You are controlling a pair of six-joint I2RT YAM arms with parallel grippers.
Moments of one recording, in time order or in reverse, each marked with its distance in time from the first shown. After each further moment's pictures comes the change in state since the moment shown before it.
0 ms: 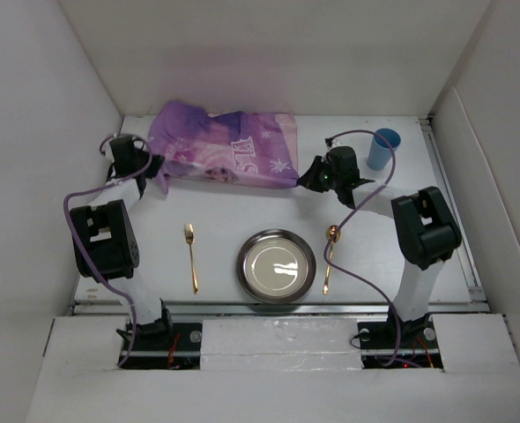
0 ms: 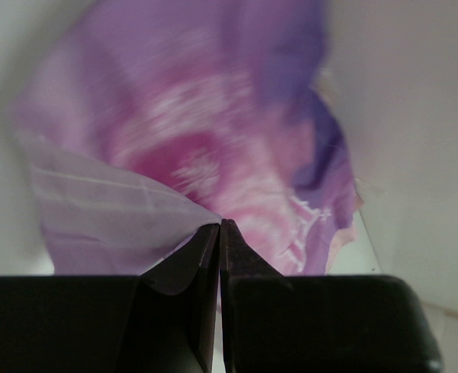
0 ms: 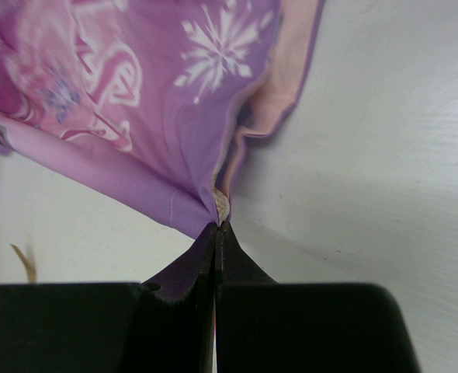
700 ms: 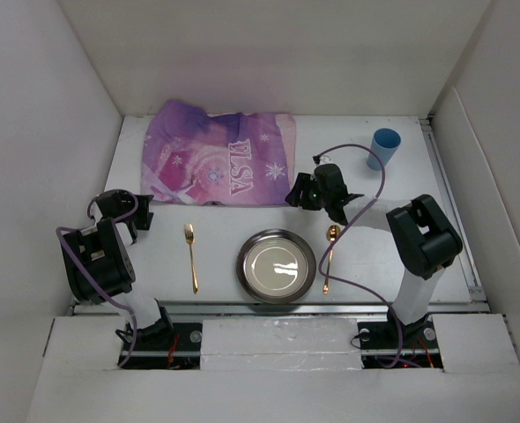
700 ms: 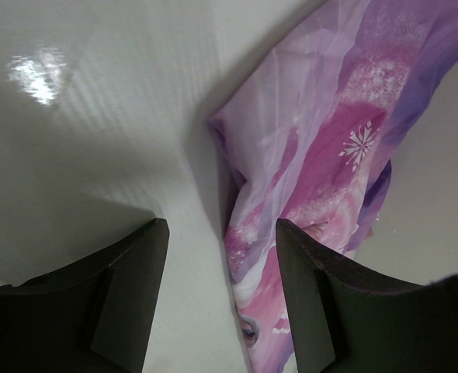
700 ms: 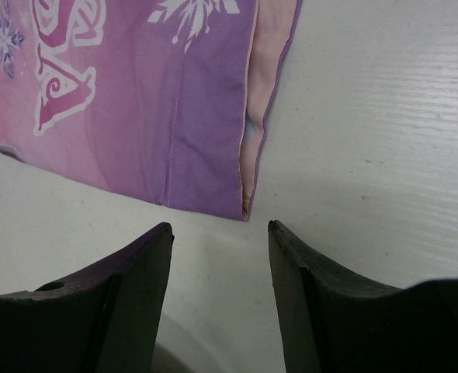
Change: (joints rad) left arm 0.185 -0.150 -0.459 0.195 0.062 -0.153; right arm 0.128 -0.099 -0.143 -0.012 0.154 -0.010
